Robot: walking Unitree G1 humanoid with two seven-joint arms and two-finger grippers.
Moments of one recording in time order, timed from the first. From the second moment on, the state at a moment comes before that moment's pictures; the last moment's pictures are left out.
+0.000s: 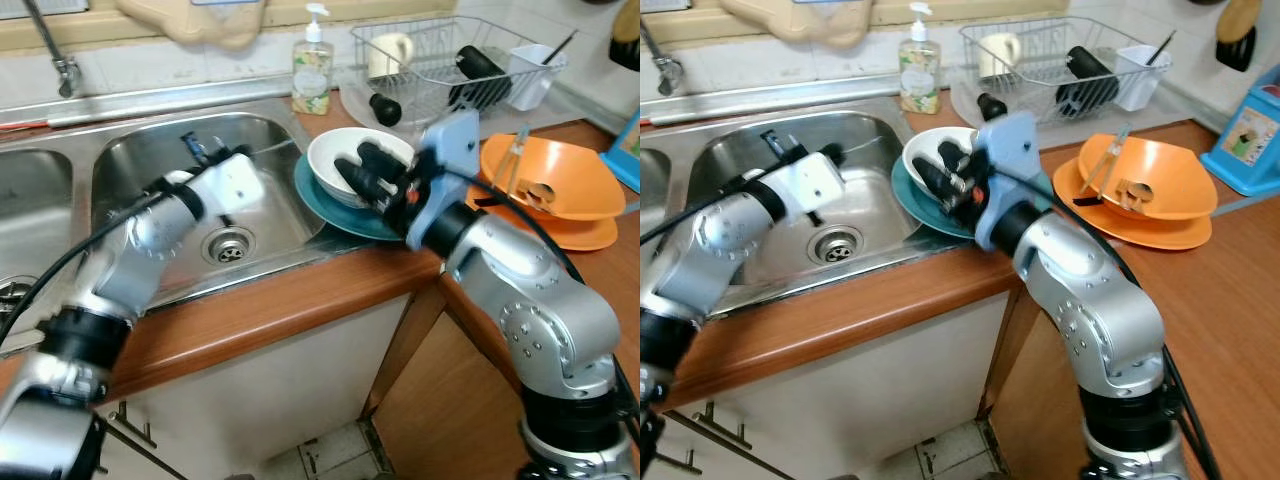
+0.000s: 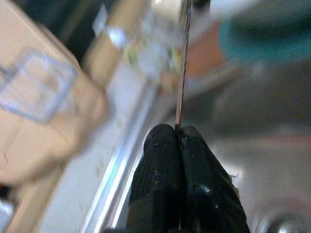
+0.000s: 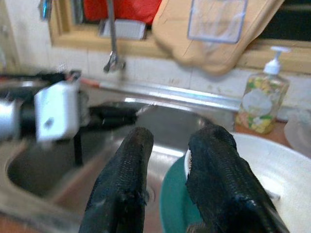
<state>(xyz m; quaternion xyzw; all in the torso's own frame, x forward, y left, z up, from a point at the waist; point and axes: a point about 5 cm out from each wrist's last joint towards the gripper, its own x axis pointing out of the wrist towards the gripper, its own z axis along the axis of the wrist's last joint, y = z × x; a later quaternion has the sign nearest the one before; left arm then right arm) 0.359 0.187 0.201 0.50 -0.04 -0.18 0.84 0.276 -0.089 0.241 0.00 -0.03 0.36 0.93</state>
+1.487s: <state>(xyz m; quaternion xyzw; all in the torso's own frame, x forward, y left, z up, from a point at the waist) 0.312 0.198 0.168 0.15 -0.02 -0.22 0.96 0.286 -0.091 0.226 -0.07 -0.02 0.28 0.96</state>
